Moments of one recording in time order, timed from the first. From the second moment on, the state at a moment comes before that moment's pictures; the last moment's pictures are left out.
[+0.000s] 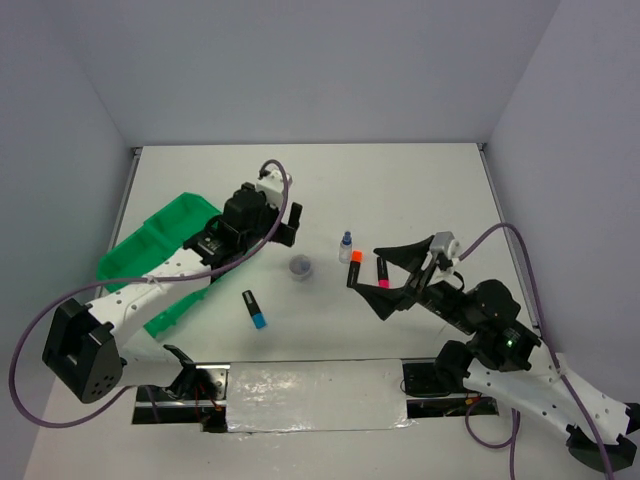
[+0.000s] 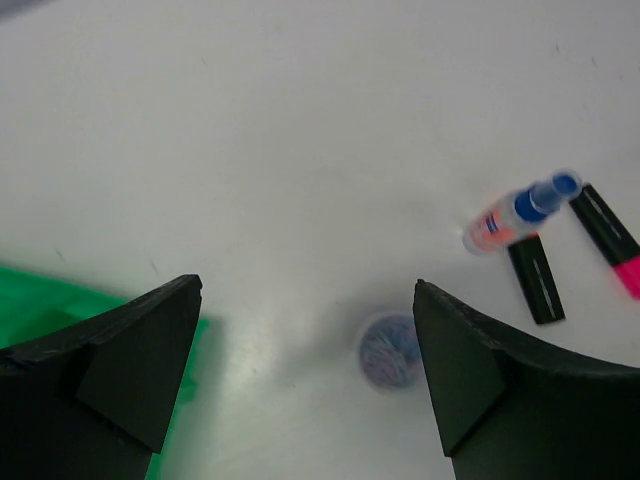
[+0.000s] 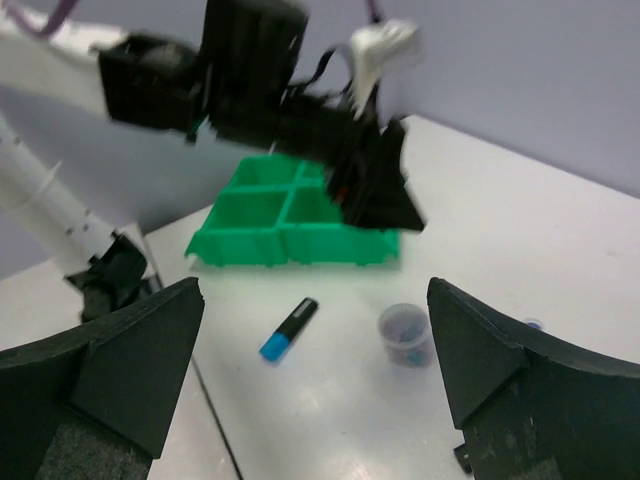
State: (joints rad) left arm -0.61 1.28 0.98 -0.11 -0.19 -0.06; right arm 0.90 0.37 0.57 -0.01 -0.10 0.18
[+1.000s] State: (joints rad) left arm -0.80 1.61 0.85 -0.02 -0.31 -0.27; right arm 0.90 0.34 0.54 -0.01 -0.02 0.19
